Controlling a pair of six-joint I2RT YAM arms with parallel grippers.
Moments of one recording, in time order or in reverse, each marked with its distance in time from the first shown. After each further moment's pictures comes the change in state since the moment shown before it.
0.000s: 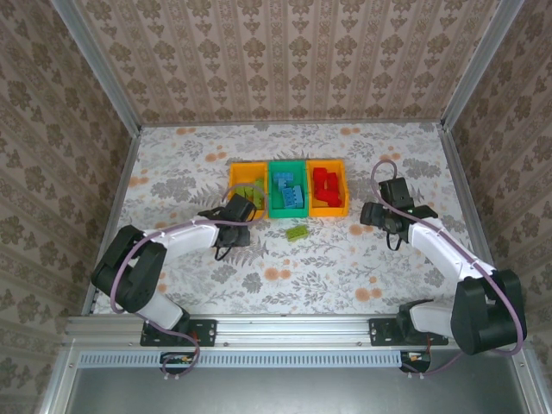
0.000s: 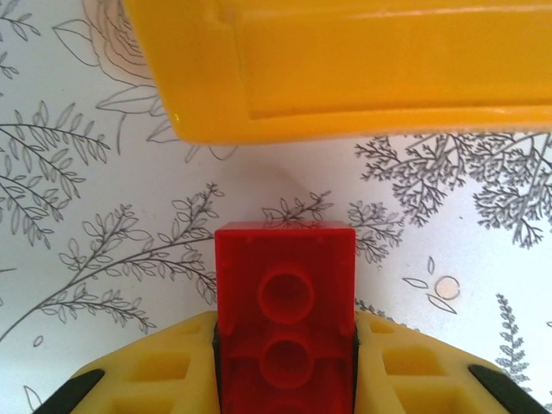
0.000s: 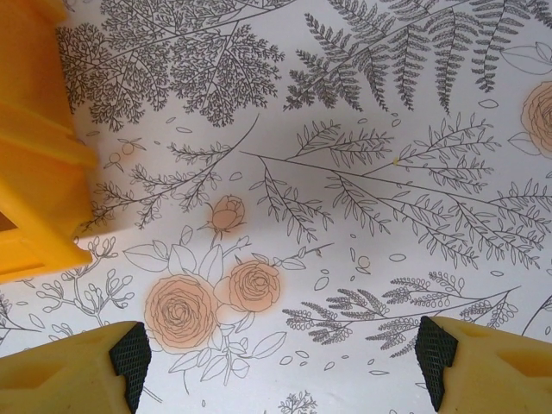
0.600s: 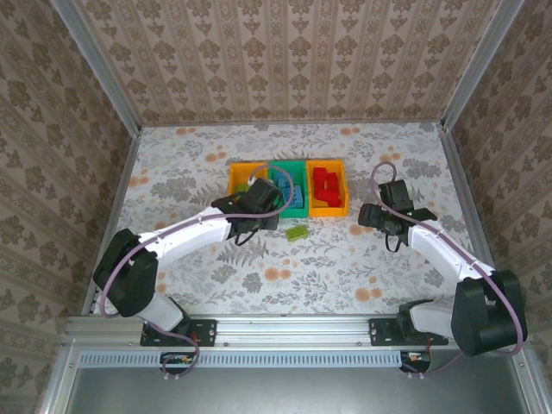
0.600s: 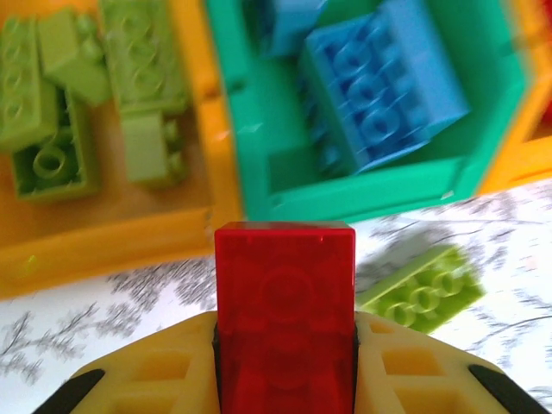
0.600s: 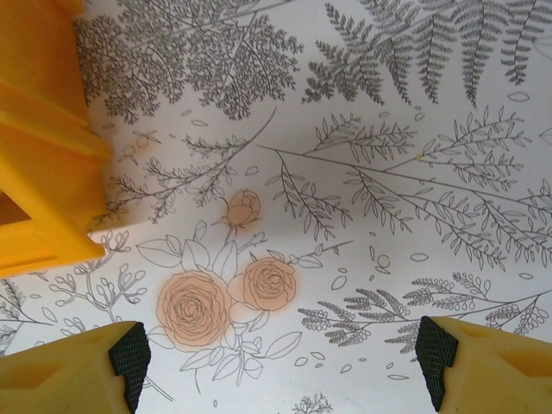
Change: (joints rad) left arm -0.174 -0.010 0.294 -0.046 0.005 0.018; right arm -0.001 -0.006 -0.035 0.045 -0.031 0.002
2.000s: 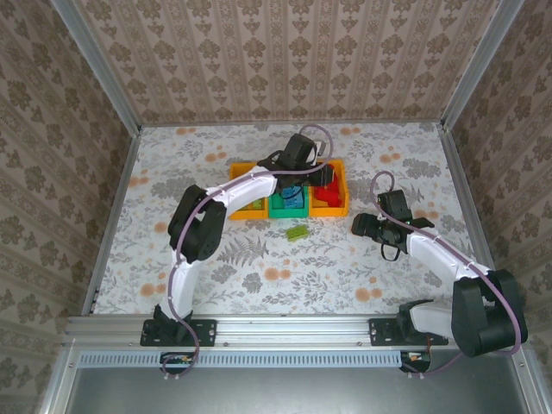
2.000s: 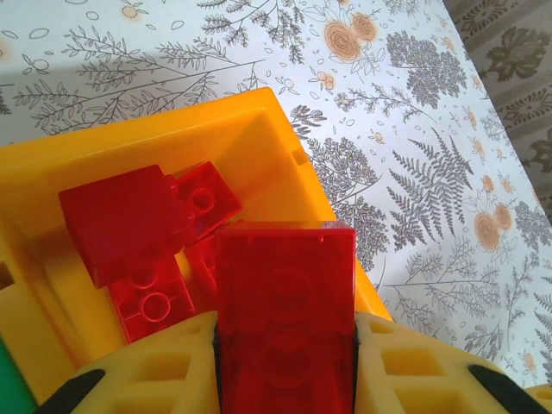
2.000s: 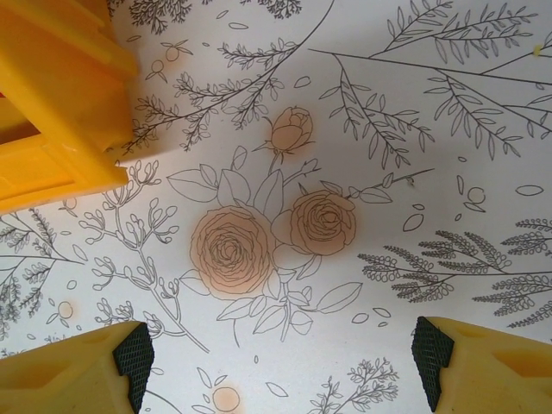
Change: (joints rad) left arm 0.069 0.626 0.658 0.228 0.453 0.045; right arm 0.000 -0.005 -0.099 0.077 -0.169 0.051
